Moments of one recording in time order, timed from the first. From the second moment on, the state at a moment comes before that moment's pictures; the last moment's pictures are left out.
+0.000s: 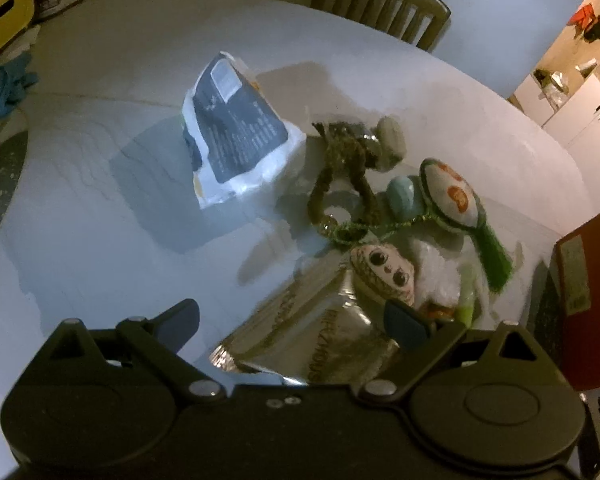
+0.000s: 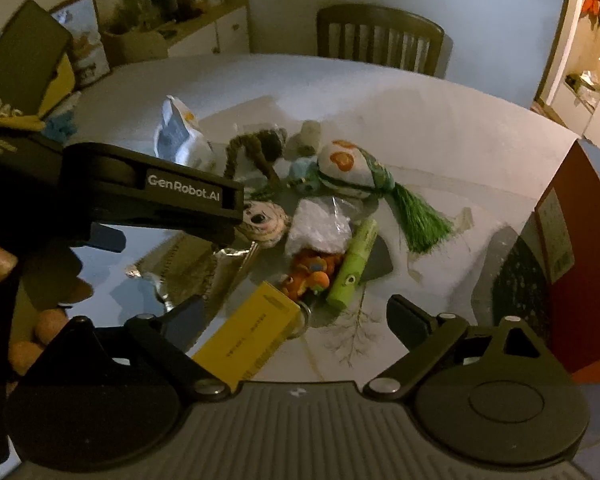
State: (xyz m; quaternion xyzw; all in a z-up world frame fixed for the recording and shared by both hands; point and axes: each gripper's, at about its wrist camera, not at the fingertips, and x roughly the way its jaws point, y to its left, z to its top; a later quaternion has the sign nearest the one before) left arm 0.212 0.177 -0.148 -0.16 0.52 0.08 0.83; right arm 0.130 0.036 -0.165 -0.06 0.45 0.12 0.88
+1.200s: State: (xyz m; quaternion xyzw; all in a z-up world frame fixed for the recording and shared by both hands) left arm 0.171 0.173 -0.161 -0.13 0.51 0.02 0.85; right arm 0.135 0.031 -0.185 0.05 0.54 0.13 0.83
